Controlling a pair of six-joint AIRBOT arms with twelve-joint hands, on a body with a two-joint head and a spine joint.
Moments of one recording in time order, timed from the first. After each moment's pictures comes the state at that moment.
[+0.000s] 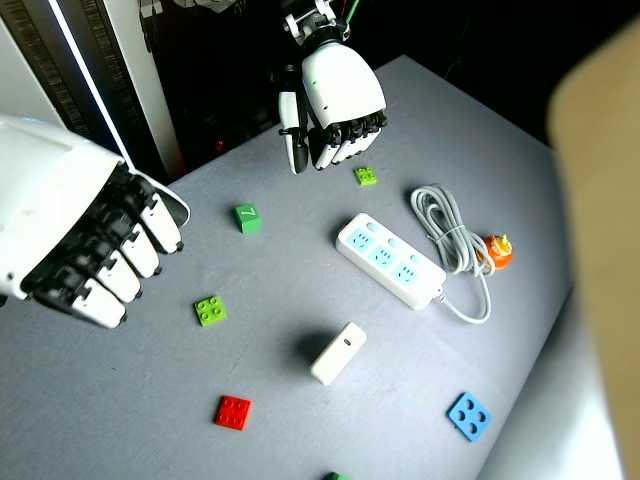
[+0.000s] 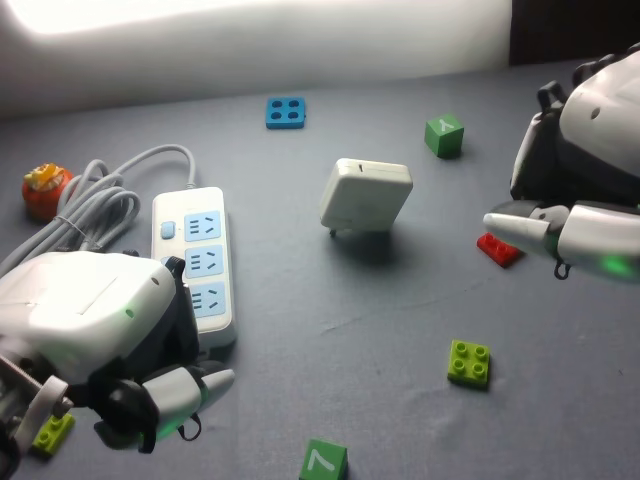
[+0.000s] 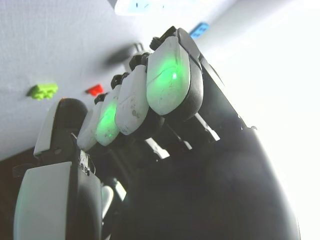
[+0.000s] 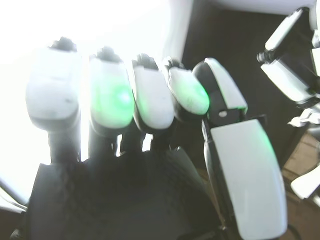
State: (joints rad) left arm 0.64 -0.76 0.44 -1.09 -0.93 1.83; right arm -0.27 -0.66 0.55 0.83 0.39 -1.82
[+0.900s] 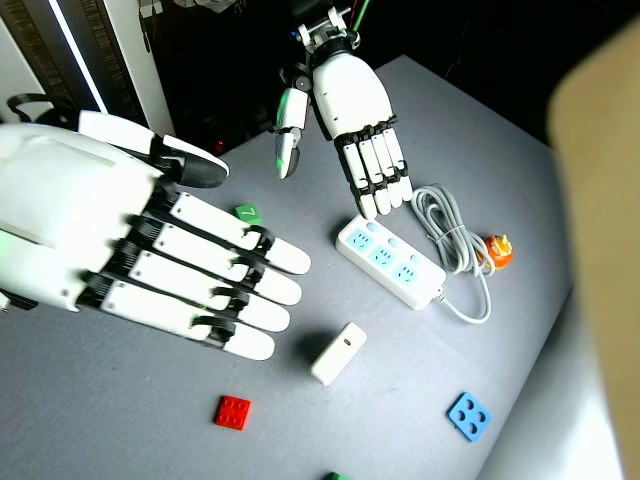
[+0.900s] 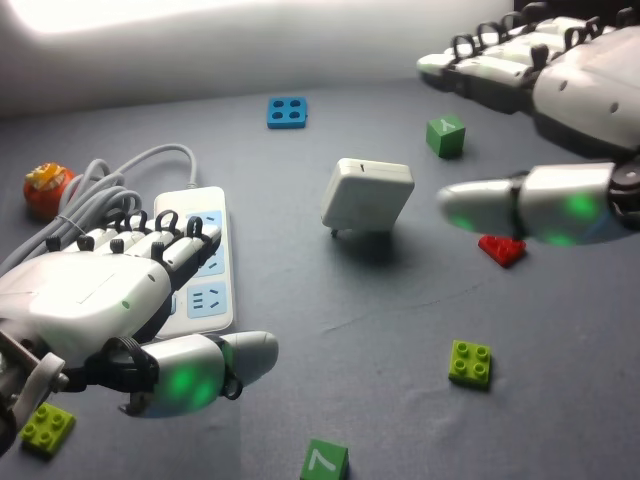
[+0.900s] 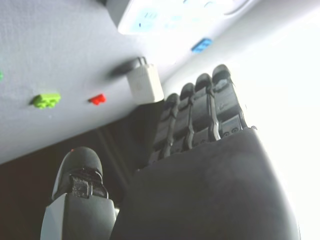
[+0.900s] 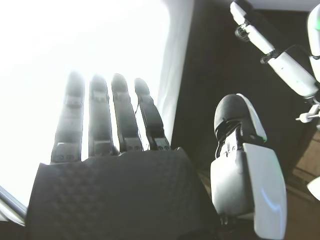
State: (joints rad) left arm 0.63 -0.76 0.51 -1.14 -0.80 1.84; right arm -0.22 -0.76 0.69 0.98 0.32 -2.00
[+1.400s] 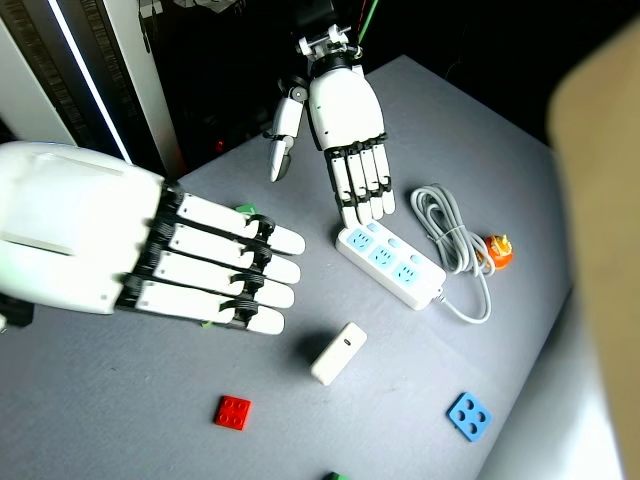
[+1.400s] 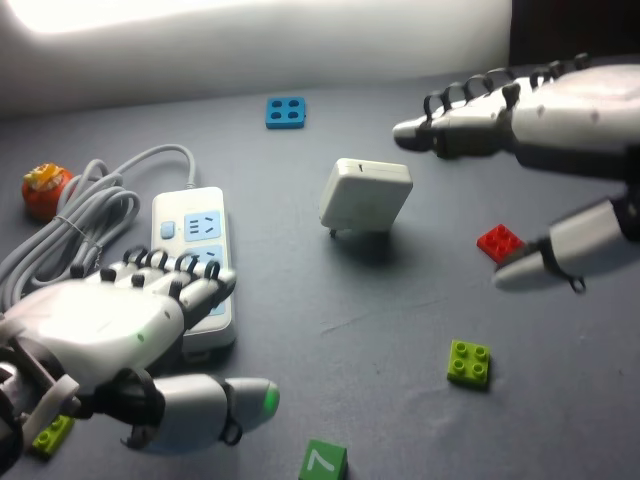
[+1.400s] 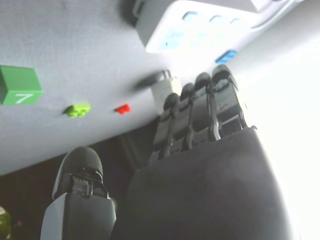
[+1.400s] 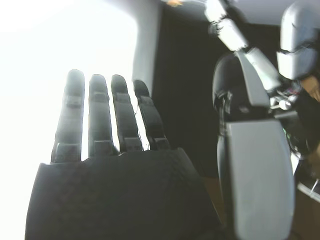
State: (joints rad) left arm 0.63 -0.76 0.52 -1.23 -0.67 1.97; right arm -0.08 -0.80 0.78 -0.35 -0.20 -0.44
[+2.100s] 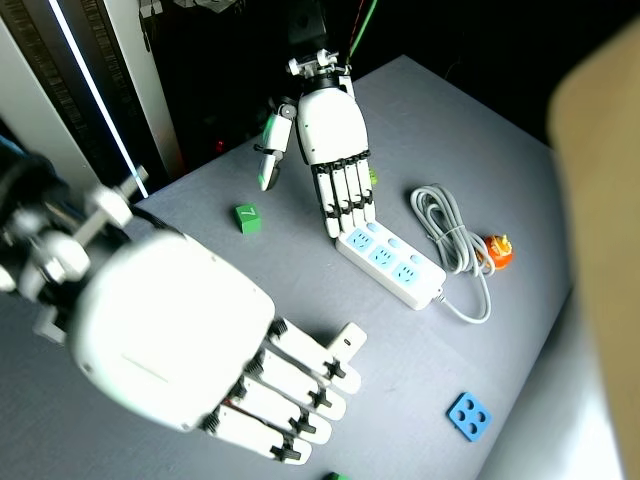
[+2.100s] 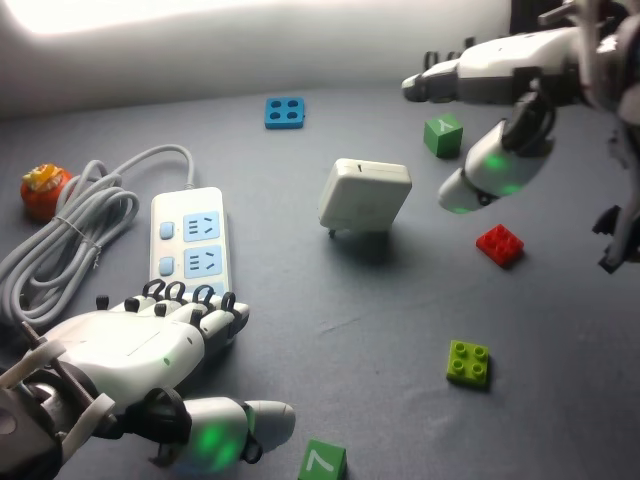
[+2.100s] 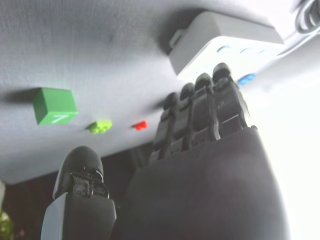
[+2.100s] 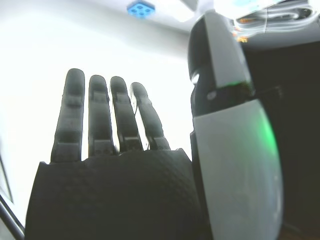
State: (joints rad) left arm 0.66 -0.85 0.57 -1.28 -0.70 1.98; right arm -0.02 -1.15 1.07 -0.74 -0.56 0.14
